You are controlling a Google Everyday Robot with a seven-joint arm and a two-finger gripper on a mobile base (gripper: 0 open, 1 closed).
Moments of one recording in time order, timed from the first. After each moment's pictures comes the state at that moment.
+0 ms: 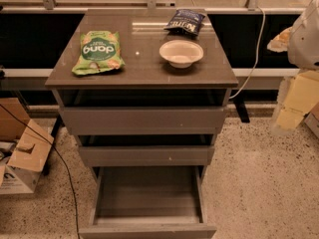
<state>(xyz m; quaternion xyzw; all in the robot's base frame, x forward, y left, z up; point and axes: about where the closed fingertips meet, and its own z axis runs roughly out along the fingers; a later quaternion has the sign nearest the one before) 0.438 -0.216 0.977 -0.60 0.78 -0.04 0.16</state>
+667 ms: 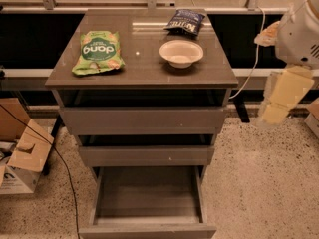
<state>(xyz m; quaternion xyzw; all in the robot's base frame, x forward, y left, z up) 0.447 -0.192 0.983 -0.62 0.76 -0.03 0.19</state>
